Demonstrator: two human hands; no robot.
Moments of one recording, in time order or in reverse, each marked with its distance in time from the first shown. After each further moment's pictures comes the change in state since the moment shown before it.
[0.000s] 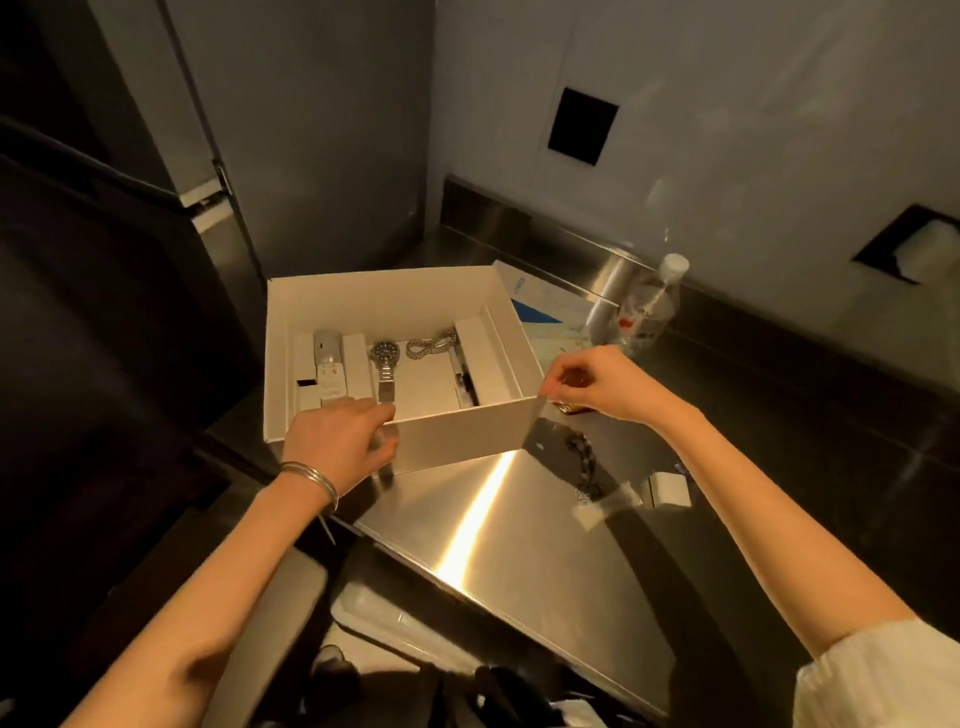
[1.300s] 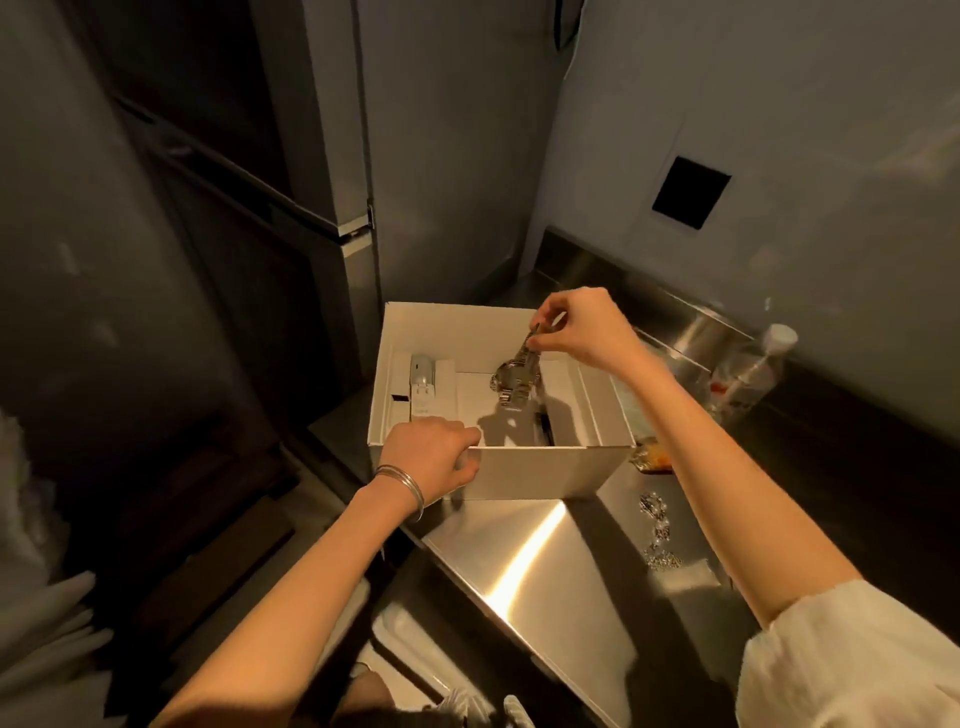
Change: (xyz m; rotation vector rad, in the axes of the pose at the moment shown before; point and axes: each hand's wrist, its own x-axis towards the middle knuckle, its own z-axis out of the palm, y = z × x) left_hand -0.001 0.012 -0.014 0.072 -0.097 -0.064; right_hand 0.093 -0.111 0.006 -0.149 0.241 -0.129
